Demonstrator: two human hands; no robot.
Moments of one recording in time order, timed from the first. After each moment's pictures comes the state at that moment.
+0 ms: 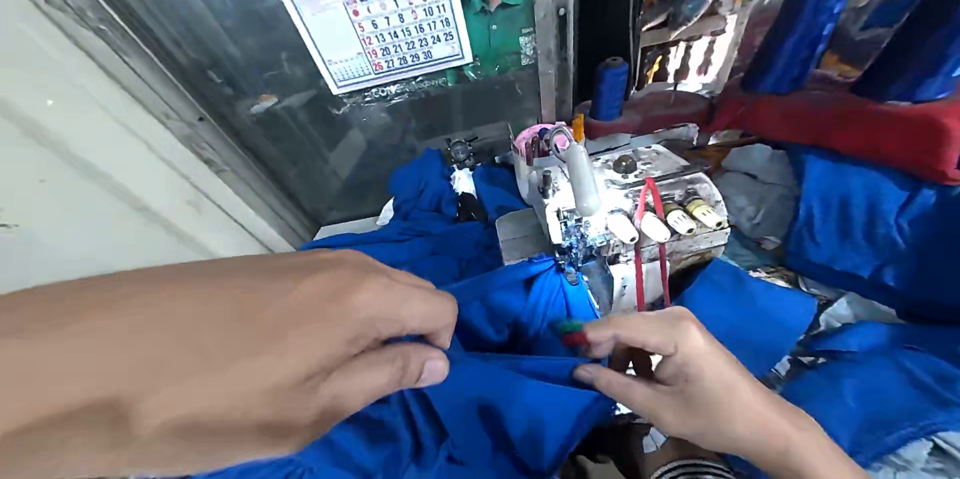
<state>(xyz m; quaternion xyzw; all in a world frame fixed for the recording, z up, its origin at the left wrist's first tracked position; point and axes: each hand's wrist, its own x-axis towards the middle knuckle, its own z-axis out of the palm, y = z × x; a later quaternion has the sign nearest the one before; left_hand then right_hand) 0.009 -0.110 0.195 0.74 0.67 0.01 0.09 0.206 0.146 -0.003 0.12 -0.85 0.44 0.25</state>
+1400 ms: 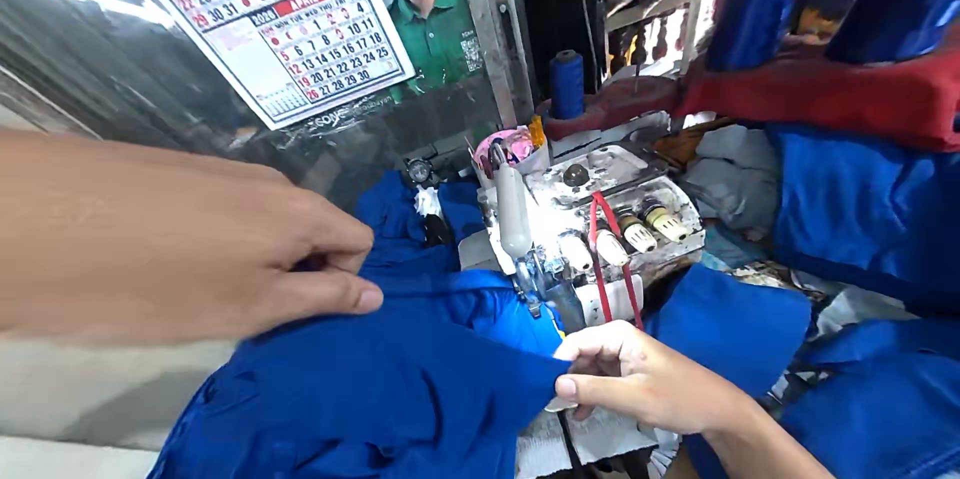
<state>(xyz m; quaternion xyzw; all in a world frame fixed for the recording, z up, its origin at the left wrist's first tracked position) -0.020 -0.020 0.248 0.66 0.73 -0.17 0.02 0.184 0.194 -0.044 0.13 -0.68 0.72 0.06</state>
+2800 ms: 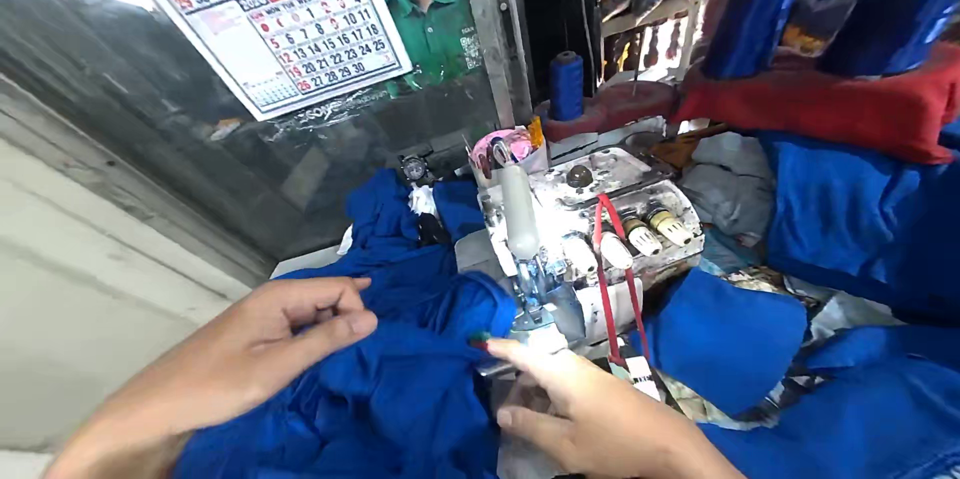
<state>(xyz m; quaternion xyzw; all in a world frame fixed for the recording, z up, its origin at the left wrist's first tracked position) -0.066 -0.088 0.108 0.56 0.77 0.27 0.10 0.161 0.141 -0.031 0.05 -0.85 0.52 0.02</state>
